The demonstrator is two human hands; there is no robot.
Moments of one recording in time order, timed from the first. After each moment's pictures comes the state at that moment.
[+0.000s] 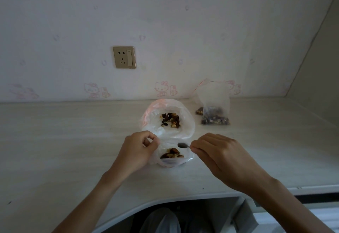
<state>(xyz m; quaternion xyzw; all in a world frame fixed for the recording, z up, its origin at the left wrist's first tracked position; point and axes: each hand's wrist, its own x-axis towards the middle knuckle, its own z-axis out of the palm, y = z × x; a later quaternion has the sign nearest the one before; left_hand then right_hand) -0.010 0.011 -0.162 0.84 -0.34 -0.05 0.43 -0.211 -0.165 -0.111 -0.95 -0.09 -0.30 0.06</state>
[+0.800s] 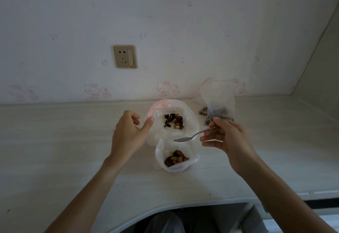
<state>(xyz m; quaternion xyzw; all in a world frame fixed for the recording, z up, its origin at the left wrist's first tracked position) 0.041 -0.002 -0.154 0.86 -0.21 0.08 0.45 -0.162 -0.196 -0.122 -0.56 0.25 -0.27 0.74</state>
